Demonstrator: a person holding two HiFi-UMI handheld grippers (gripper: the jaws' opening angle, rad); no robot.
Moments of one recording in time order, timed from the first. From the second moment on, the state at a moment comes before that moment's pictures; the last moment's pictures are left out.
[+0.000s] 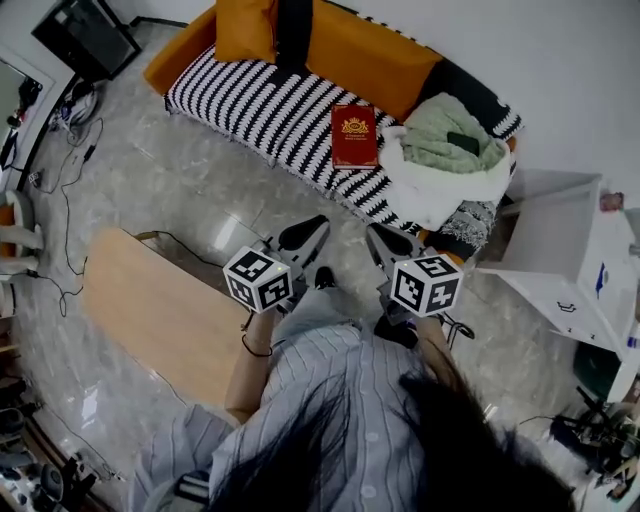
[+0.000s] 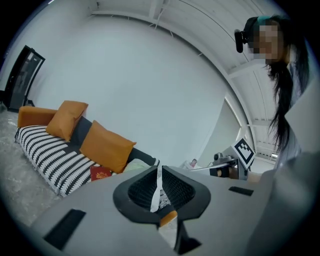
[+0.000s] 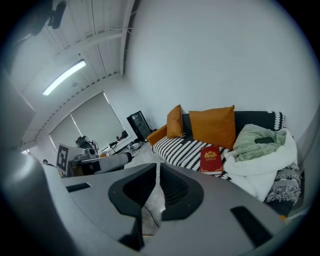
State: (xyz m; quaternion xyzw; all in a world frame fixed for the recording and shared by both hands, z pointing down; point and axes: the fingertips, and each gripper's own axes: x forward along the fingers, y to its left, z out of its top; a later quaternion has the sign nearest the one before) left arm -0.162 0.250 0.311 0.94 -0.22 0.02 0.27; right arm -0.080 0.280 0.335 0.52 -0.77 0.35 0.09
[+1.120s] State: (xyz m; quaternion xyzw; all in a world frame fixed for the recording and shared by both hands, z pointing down) left arm -0.186 0.160 0.338 0.90 -0.29 0.01 0.32; right arm -0.072 0.179 0.363 0.50 -0.78 0.36 0.14
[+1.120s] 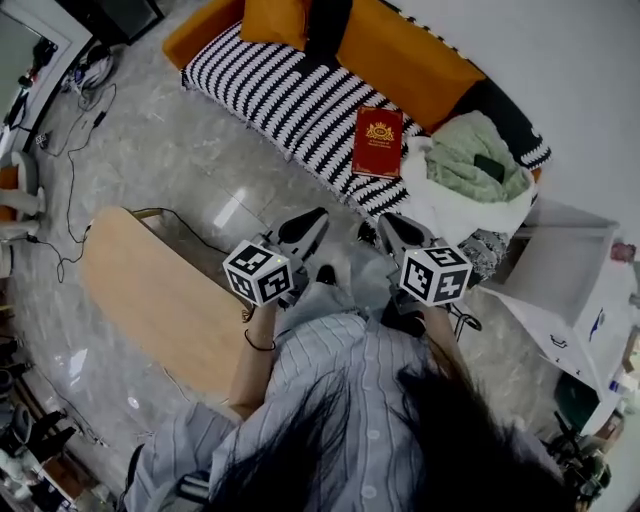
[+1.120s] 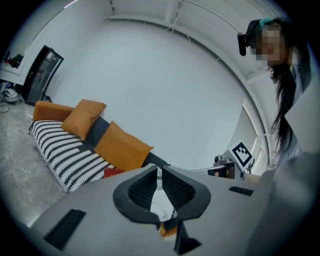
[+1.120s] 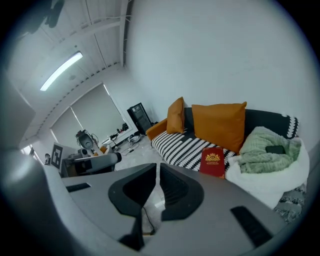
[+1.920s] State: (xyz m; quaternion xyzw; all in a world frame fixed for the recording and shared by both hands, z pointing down) left arm -0.033 0.022 0.393 0.89 -0.27 0.06 0.35; right arm 0.086 0.024 0.442 0.51 -0.74 0.41 0.16
